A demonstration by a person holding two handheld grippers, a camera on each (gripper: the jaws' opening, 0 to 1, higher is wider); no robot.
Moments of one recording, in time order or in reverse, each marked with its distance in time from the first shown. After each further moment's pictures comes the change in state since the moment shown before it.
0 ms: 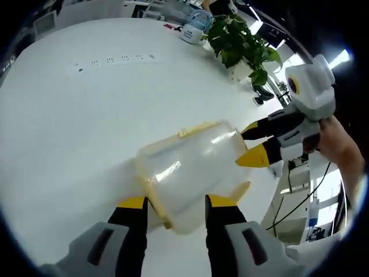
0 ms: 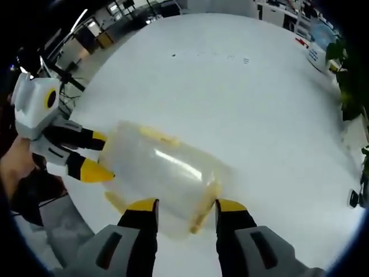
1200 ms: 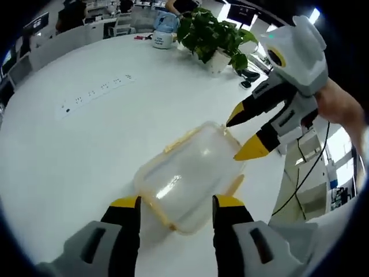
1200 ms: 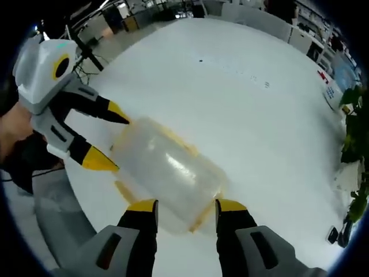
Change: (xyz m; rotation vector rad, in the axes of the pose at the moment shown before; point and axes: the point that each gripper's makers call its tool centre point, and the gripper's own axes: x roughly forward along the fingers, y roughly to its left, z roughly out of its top) left arm -0.017 -0.013 0.023 0.297 -0.015 0.037; right arm -0.018 0.010 0.013 -0.250 0.011 -0.006
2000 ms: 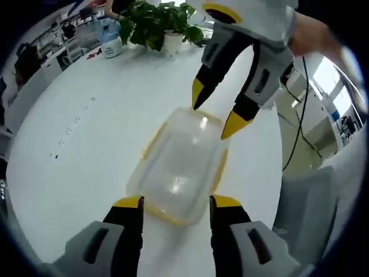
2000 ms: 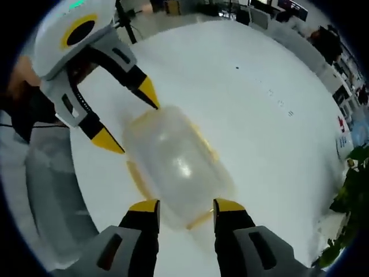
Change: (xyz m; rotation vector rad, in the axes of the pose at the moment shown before) left arm -0.004 -0.016 -0.006 0.426 0.111 -0.015; right arm -0.002 0.018 -0.001 -0.329 0.046 0.033
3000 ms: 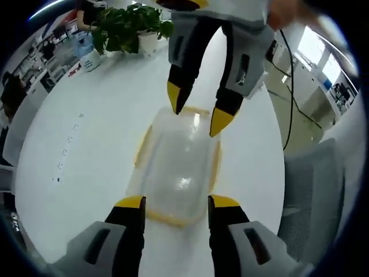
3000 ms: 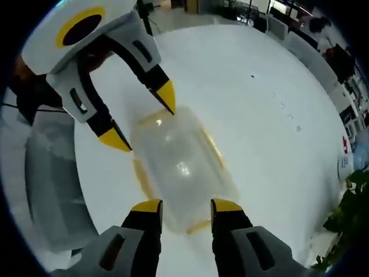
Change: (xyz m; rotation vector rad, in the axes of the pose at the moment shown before) left arm 0.003 -0.003 0.005 0.161 0.027 -0.008; right arm 0.003 0.004 0.005 -0.103 0.012 0.016
